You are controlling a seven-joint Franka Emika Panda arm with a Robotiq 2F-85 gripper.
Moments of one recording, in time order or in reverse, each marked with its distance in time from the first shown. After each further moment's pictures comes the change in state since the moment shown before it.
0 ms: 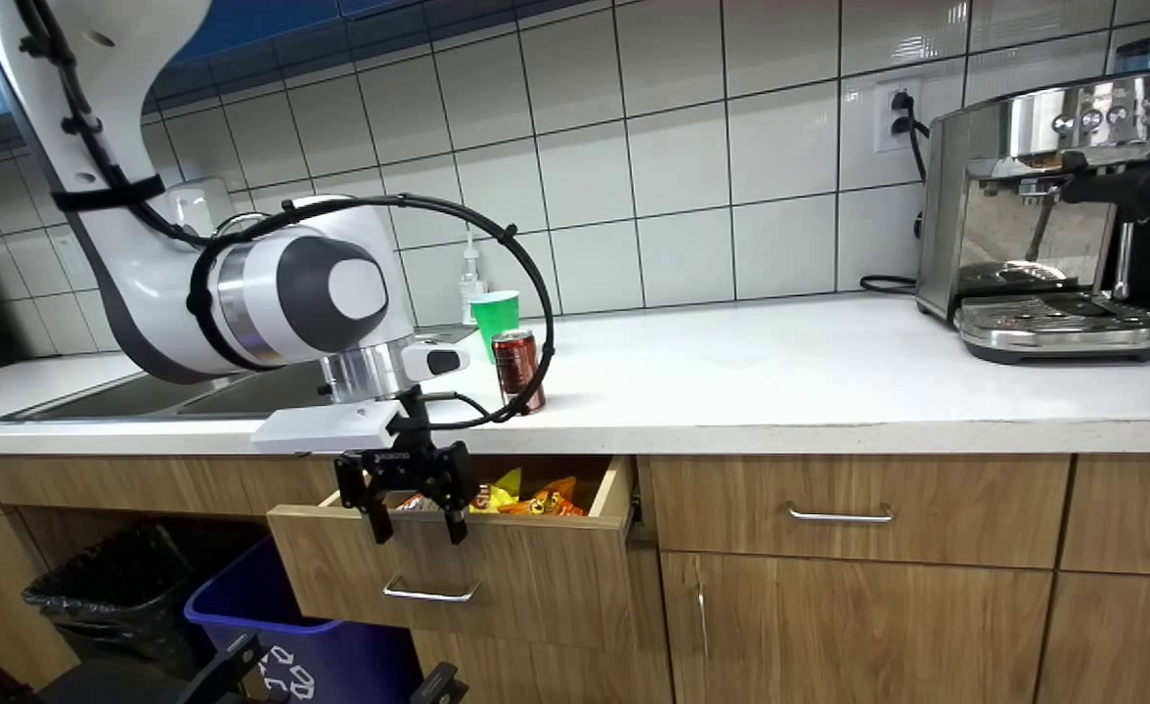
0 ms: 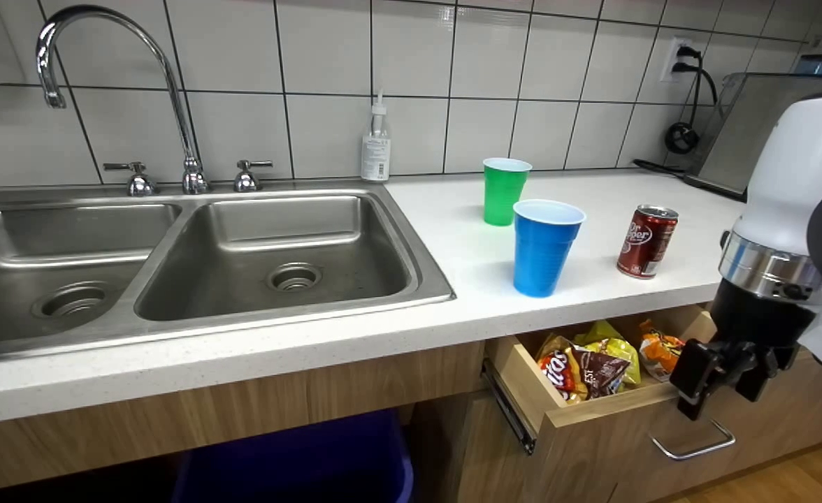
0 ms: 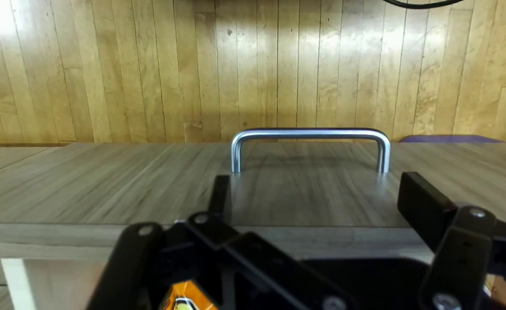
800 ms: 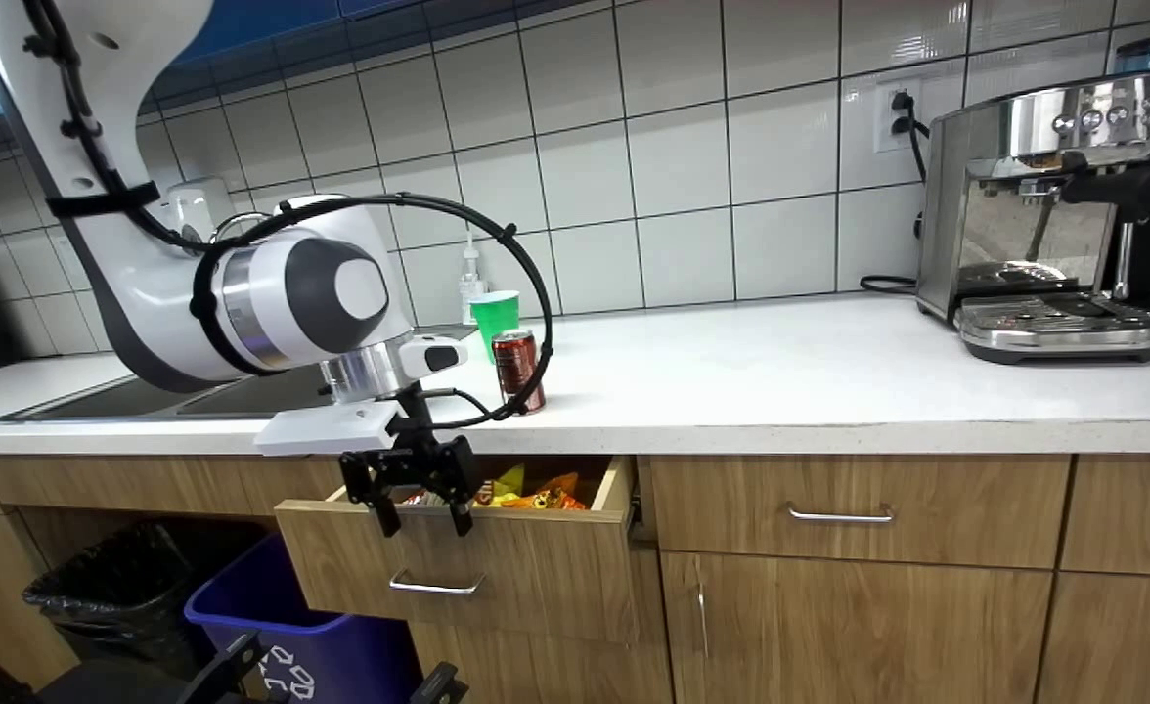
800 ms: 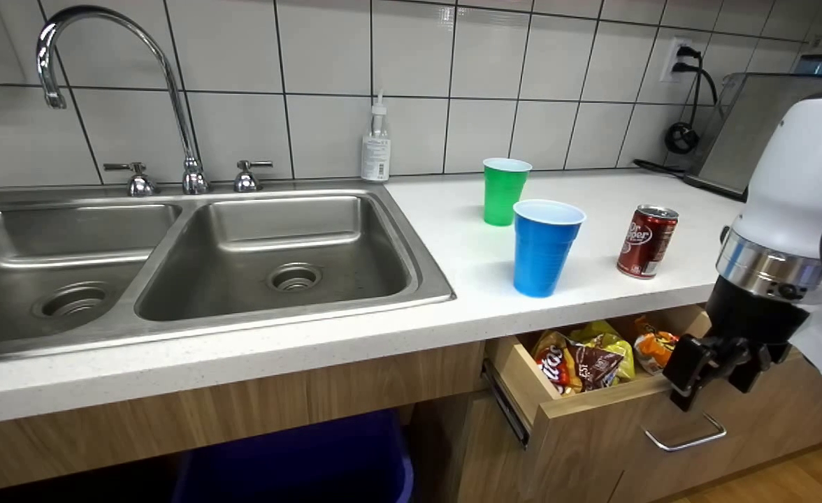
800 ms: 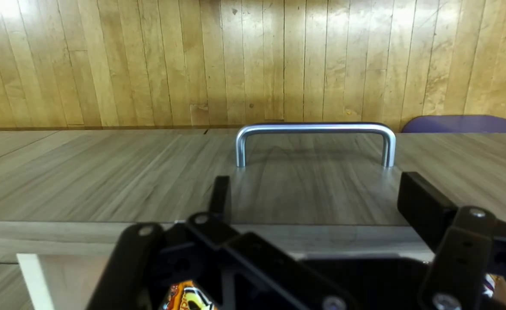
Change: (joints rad) arm 0.075 0.008 -0.084 -0.002 -0.081 0.060 0.087
